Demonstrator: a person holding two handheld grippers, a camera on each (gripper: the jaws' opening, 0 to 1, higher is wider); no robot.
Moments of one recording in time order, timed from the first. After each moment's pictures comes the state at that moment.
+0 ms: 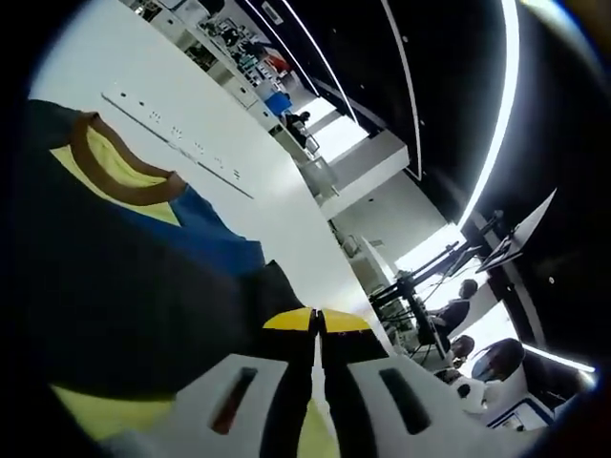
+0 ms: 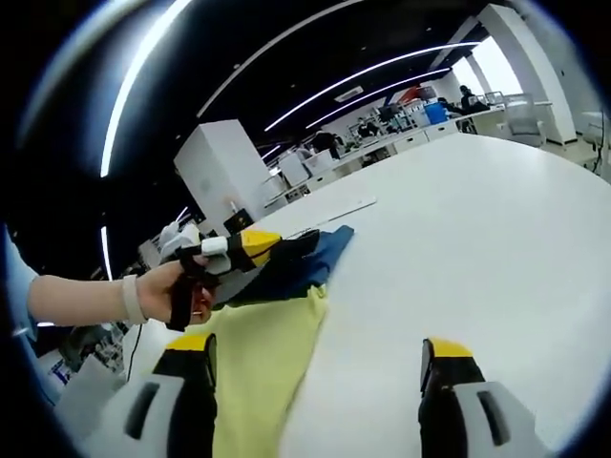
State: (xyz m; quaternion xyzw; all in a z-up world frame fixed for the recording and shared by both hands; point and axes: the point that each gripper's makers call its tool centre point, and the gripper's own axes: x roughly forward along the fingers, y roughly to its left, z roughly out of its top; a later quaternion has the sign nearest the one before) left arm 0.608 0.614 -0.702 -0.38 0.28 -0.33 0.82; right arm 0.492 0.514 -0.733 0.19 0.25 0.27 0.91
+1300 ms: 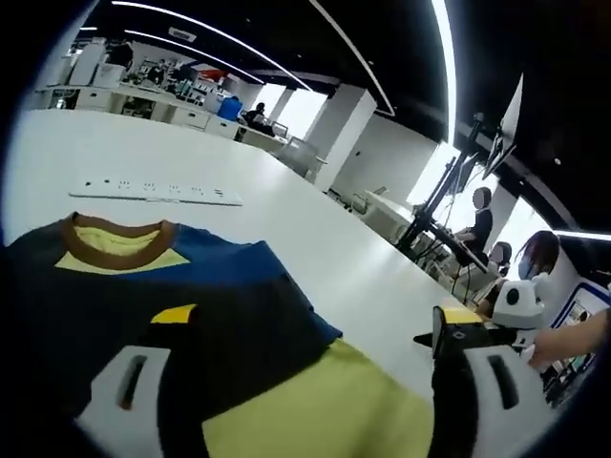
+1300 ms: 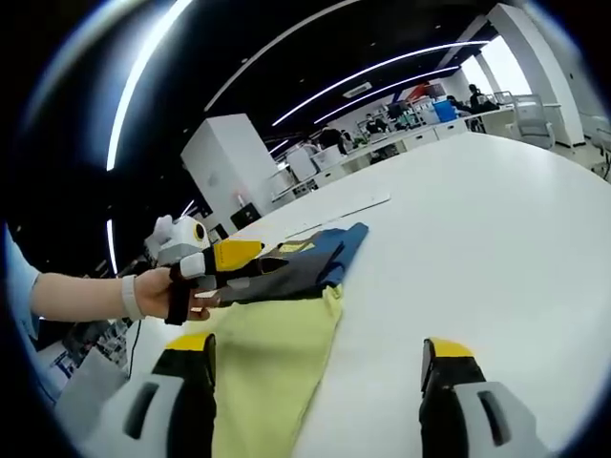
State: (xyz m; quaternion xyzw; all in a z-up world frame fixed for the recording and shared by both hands) left arm 0.595 0.632 -0.714 -0.14 0.25 -0.40 0.87; right arm 0.493 0.530 -0.729 0.18 0.26 0.29 0.90
